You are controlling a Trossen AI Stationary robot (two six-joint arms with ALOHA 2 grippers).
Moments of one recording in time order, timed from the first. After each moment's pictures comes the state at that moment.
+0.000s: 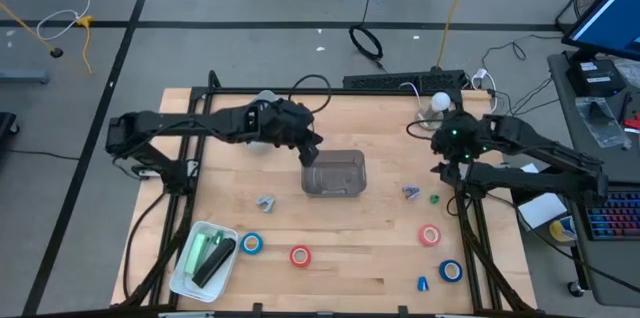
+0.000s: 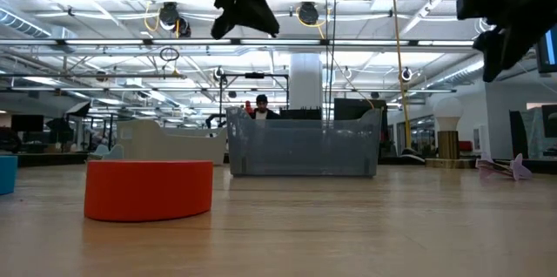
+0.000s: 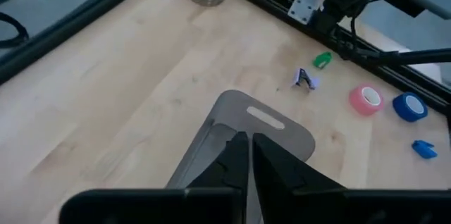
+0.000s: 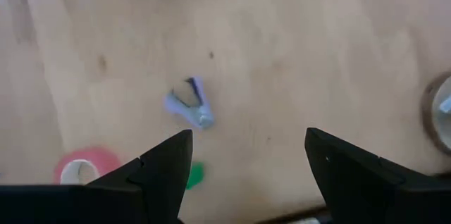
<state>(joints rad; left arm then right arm) 0.16 1.51 1.25 -0.36 -0.03 -0.39 -0.42 0.70 0.82 -1.25 -0.15 -0.08</state>
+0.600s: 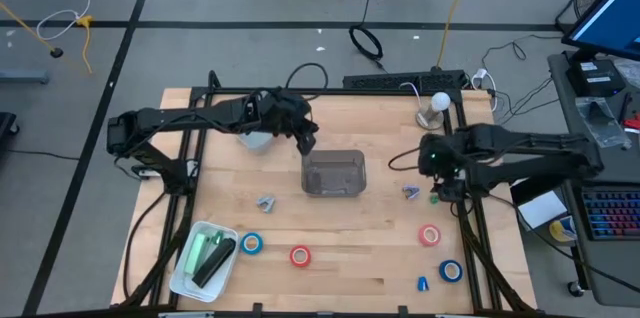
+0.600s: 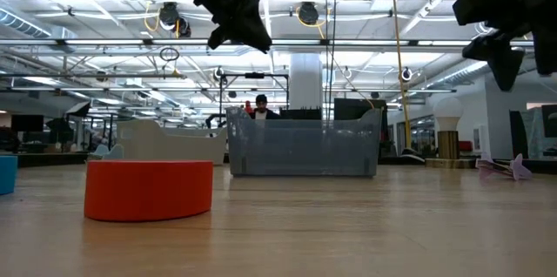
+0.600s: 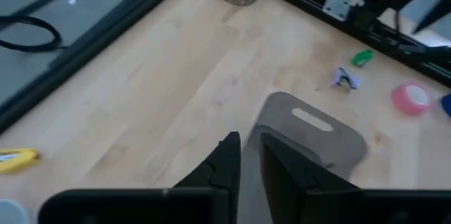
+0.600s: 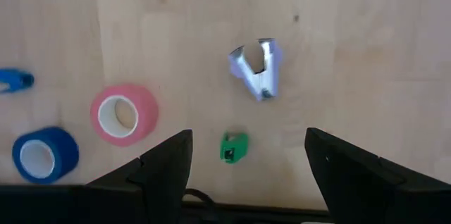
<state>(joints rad) 0.26 1.51 1.23 -0.37 -0.03 -0.29 -0.11 0.90 0.82 -1.26 -0.18 -0.06</state>
